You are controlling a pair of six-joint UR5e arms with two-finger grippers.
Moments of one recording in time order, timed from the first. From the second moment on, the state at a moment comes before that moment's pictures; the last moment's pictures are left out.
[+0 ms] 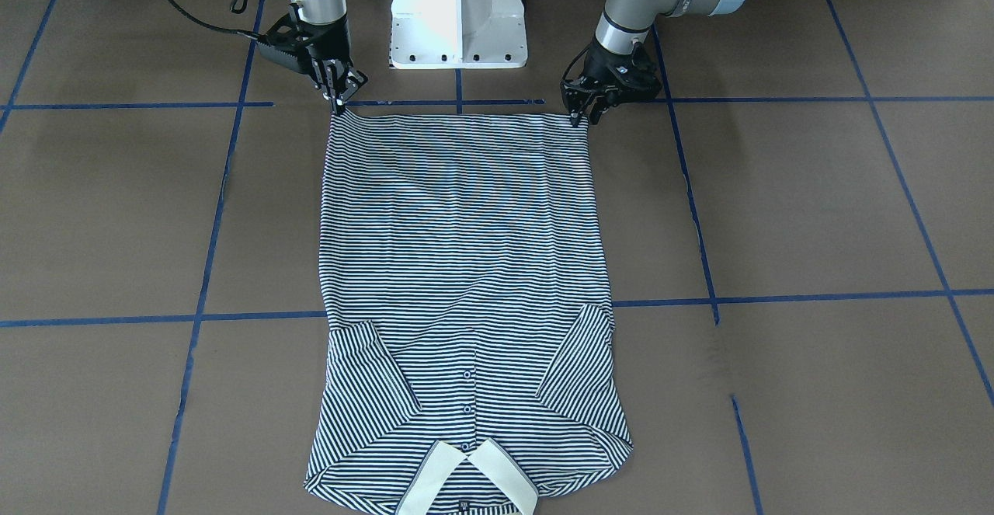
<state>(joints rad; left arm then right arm) -0.24 -1.72 -1.97 -1.96 -1.64 -1.68 0.14 -1.36 2.10 -1.59 1.44 2.02</state>
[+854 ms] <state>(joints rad) -0.22 -1.73 -2.09 -1.89 -1.67 -1.75 0.10 -1.42 2.18 -1.59 1.44 2.06</state>
